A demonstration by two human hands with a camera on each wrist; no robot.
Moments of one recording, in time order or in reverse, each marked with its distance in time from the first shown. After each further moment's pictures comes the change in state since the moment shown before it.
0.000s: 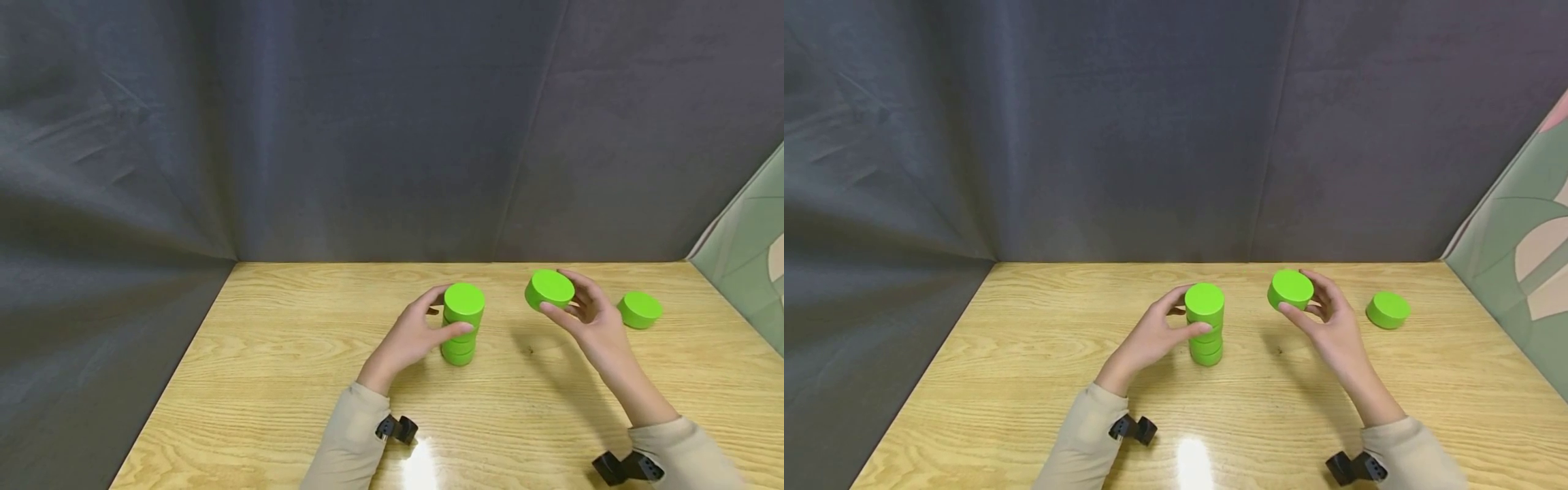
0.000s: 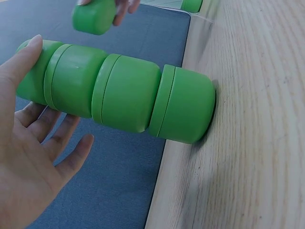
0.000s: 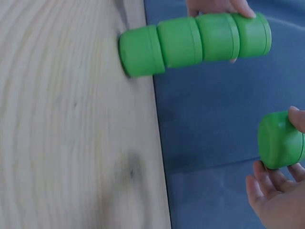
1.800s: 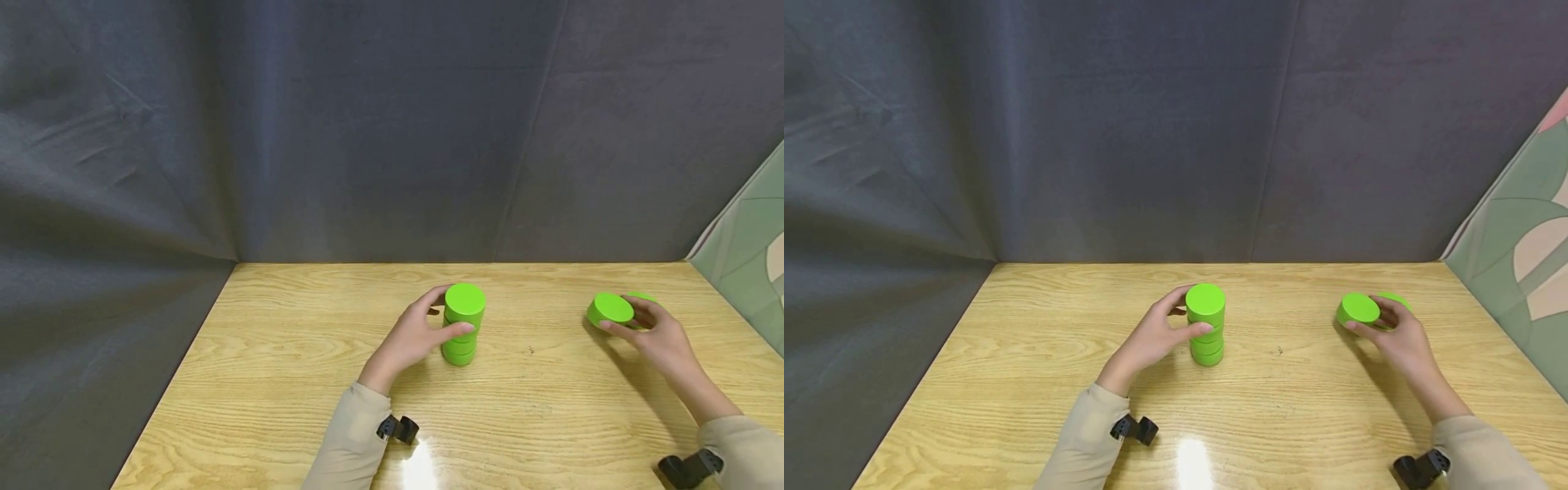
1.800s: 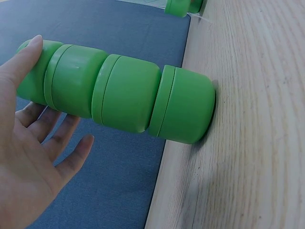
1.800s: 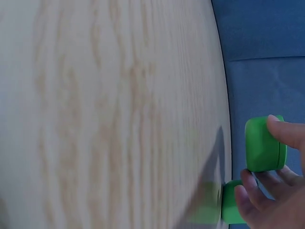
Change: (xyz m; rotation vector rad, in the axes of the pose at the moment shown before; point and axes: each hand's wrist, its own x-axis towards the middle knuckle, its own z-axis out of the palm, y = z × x) left_hand 0.001 -0.003 0.000 -0.023 -0.004 0.008; right_hand 0.001 0.066 -0.102 -0.595 -0.030 0.302
